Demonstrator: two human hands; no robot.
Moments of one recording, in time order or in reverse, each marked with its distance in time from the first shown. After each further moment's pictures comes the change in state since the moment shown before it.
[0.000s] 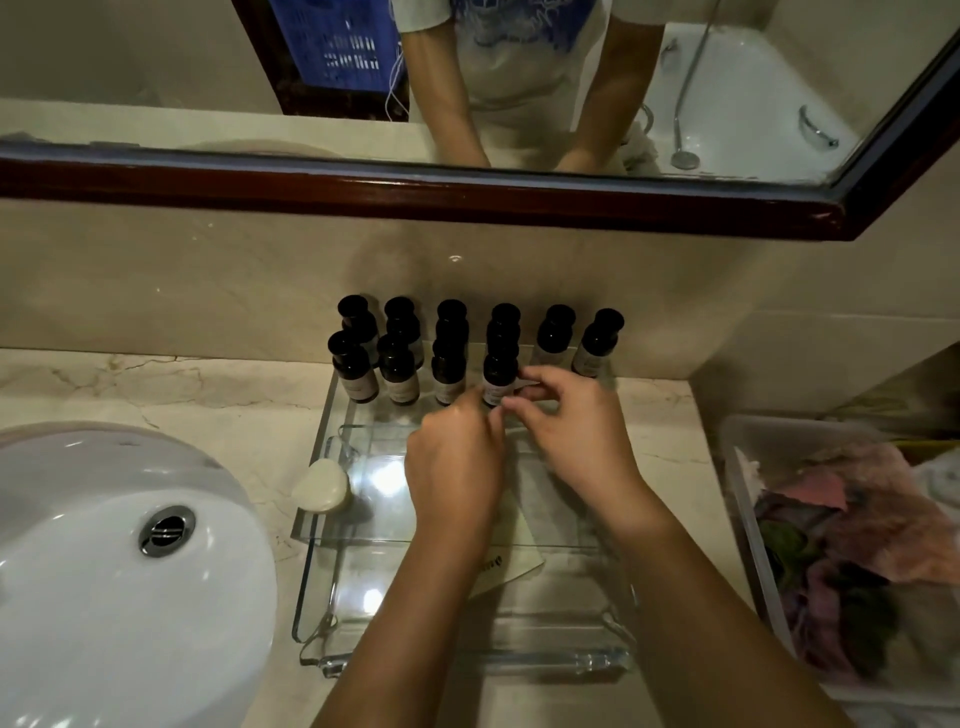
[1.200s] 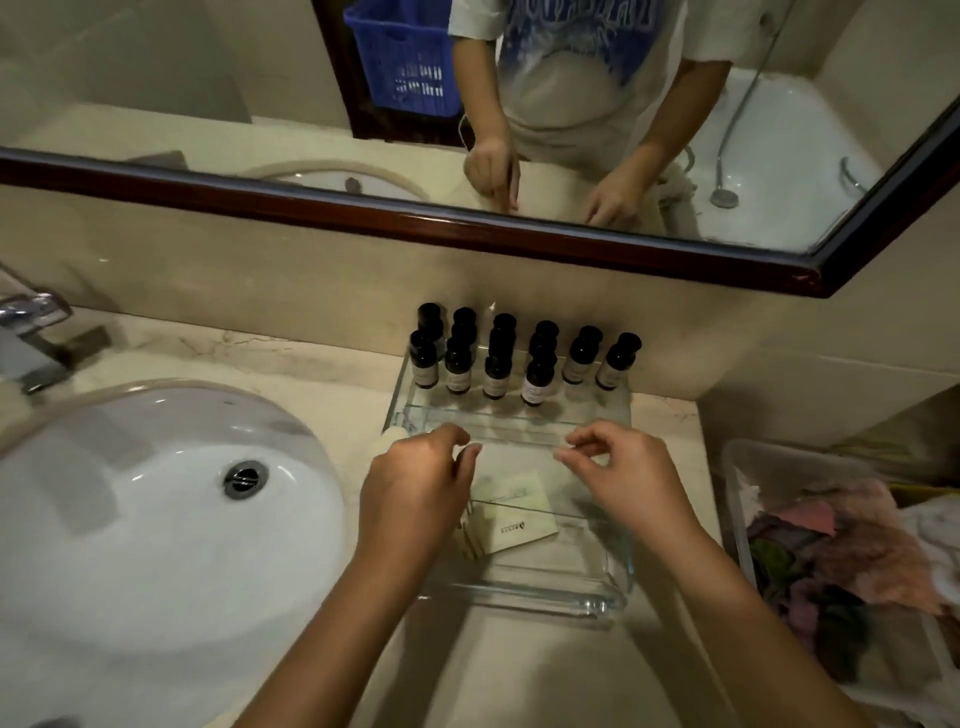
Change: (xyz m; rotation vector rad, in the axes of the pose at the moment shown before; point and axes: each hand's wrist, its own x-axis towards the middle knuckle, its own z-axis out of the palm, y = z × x) left_hand -0.061 -0.041 -0.083 0.008 0.036 0.080; right_hand -0.057 -0.015 -0.038 -0.196 -0.118 0.040
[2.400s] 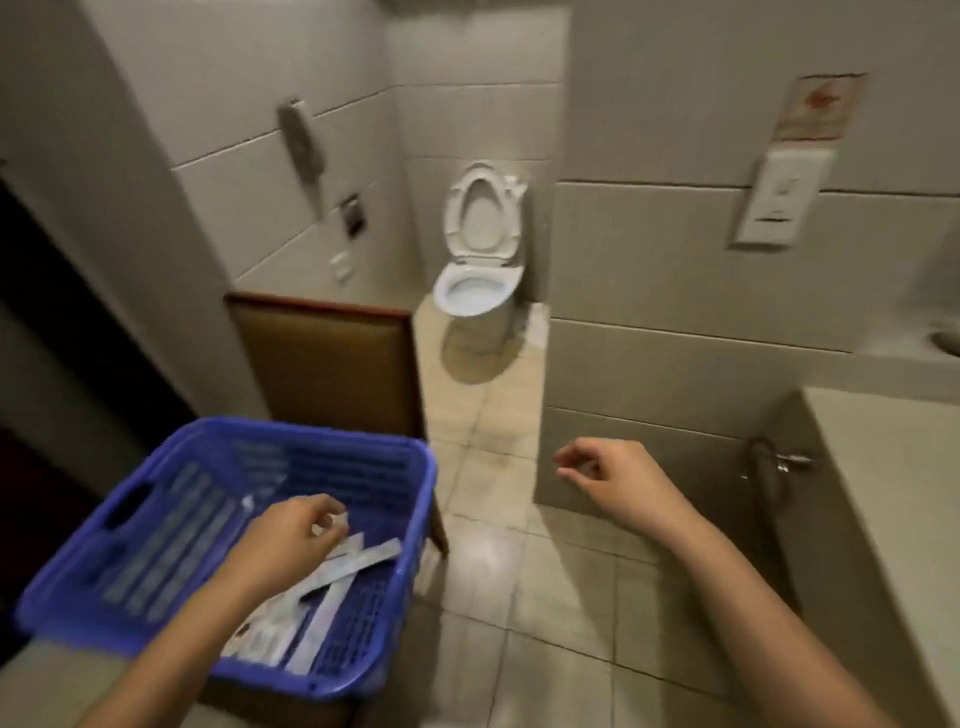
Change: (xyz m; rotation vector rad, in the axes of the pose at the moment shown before) left_hand -0.906 -0.254 -0.367 -0.013 0.455 -1.652; right_hand -0.697 -0.457 0.329 -0.289 -1.207 -1.567
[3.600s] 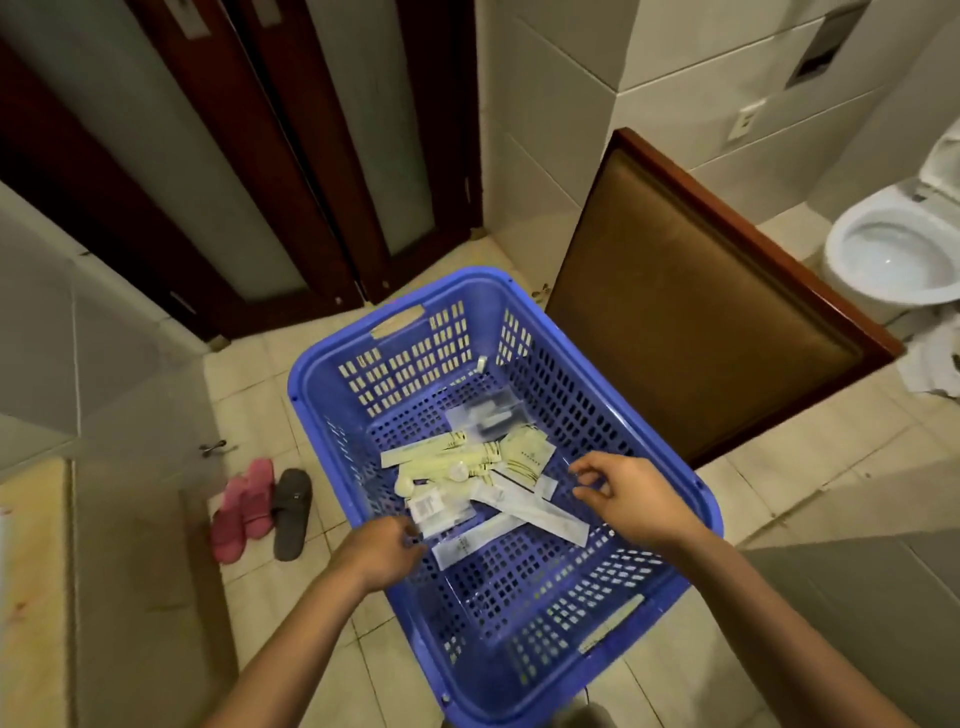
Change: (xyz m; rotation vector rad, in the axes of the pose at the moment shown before) left_hand 0.056 -0.210 0.088 -0.405 -0.355 -0.791; right_hand 0.269 -0.161 0.268 -0.206 -0.846 -0.385
